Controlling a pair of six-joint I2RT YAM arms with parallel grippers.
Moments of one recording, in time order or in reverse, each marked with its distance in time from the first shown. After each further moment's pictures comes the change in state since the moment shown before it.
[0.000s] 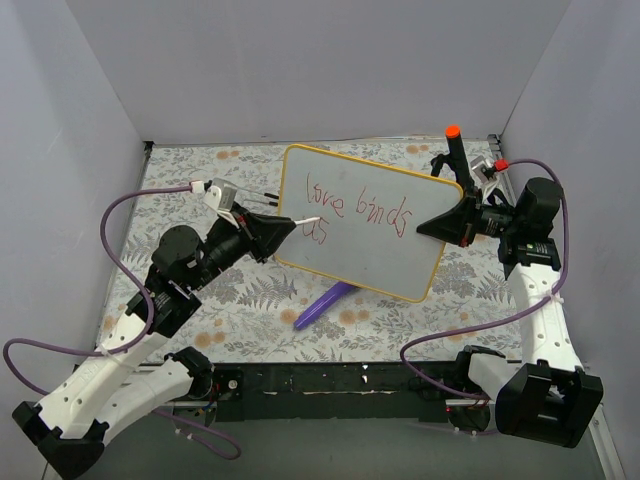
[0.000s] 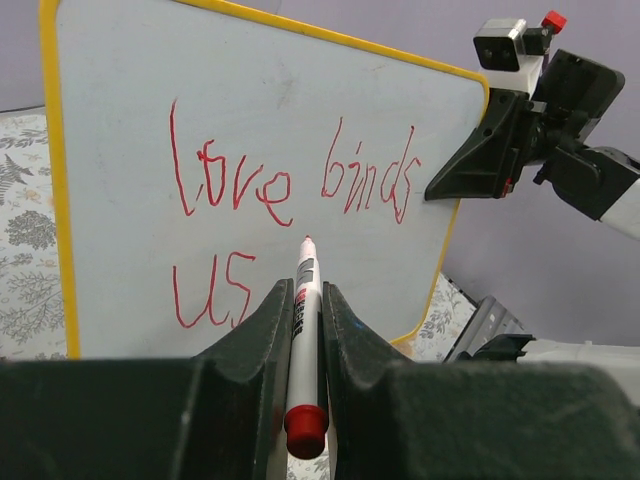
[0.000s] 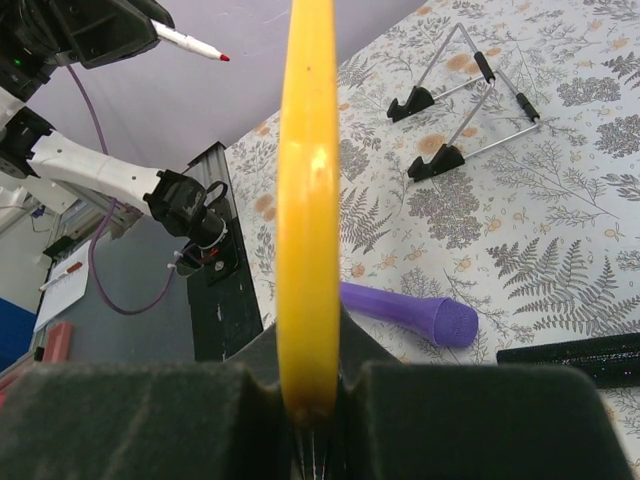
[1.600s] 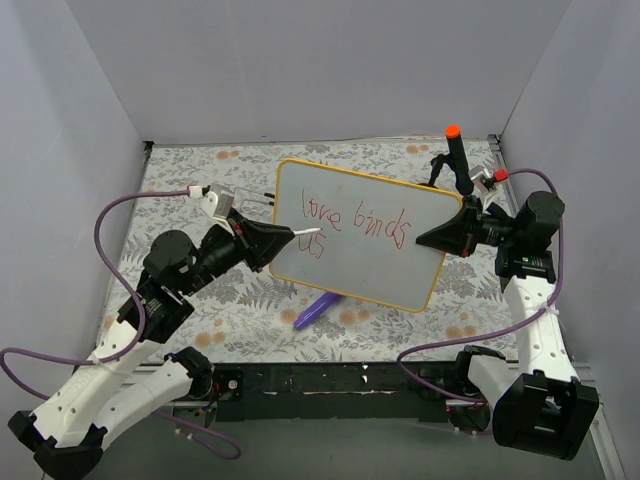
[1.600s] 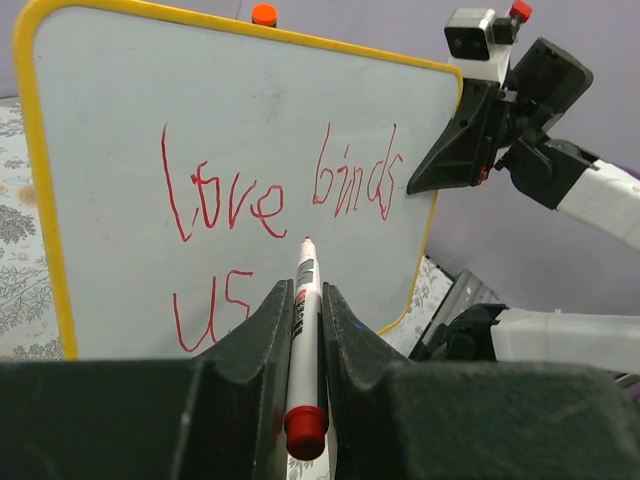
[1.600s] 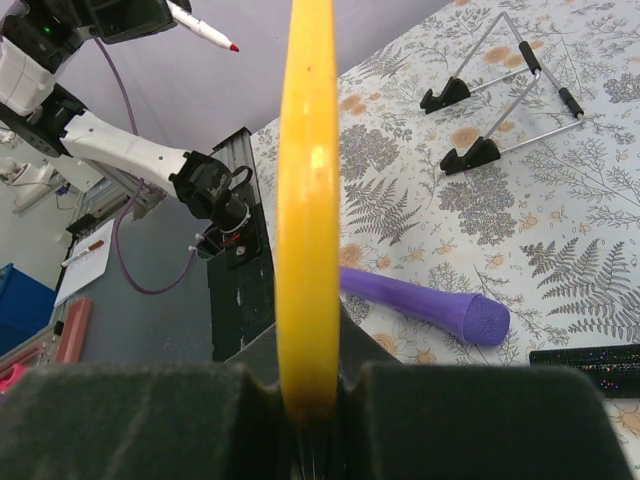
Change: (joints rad) left arm 0.000 -0.054 0.014 -0.067 0.066 -0.016; right arm -0.006 -0.069 -0.112 0.243 -0.074 0.183
